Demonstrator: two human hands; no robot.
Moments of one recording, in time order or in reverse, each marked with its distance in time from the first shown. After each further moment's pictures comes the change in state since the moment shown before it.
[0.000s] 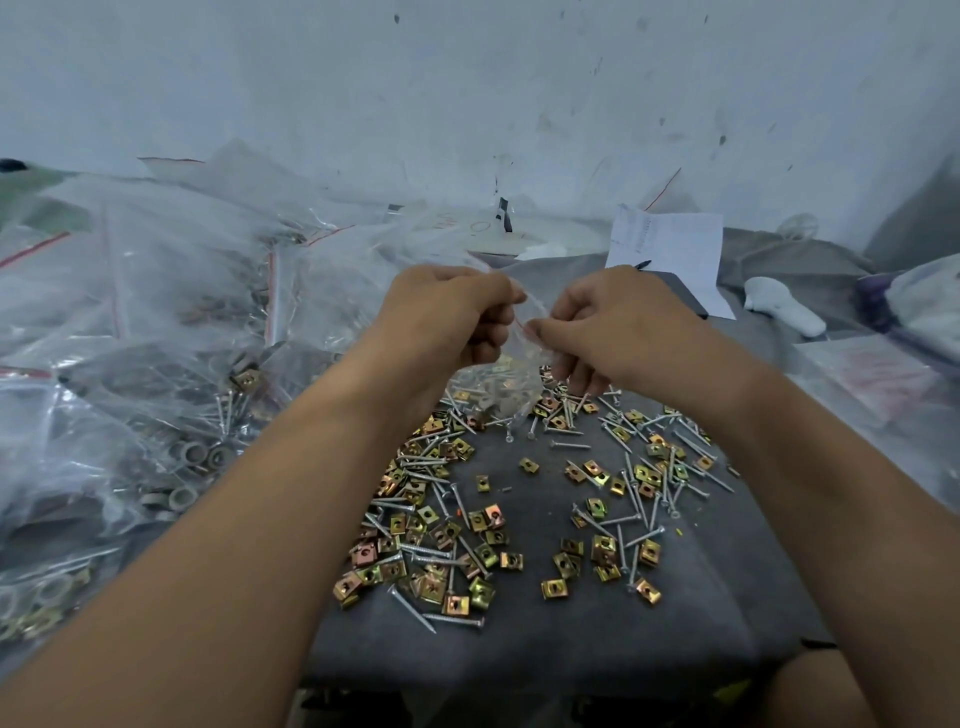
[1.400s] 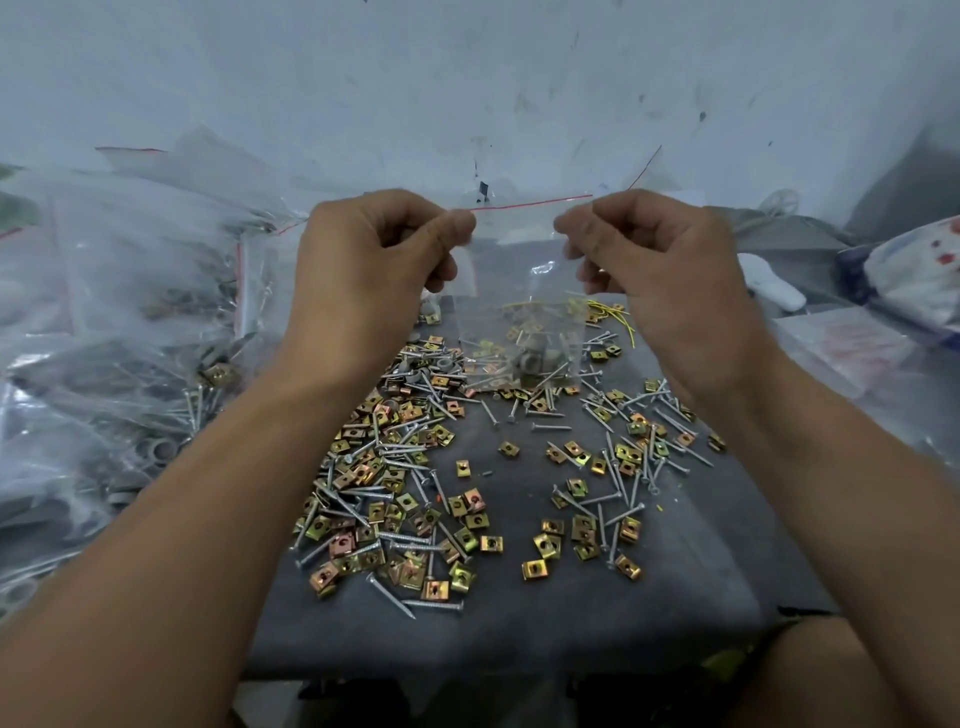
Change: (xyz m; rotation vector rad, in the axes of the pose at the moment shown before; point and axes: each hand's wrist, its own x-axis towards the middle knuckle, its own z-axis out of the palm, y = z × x) left_hand -0.017 0.016 -0.014 0.407 0.166 0.525; right_hand -0.010 0.022 -0.016 0.635 0.376 -0.283
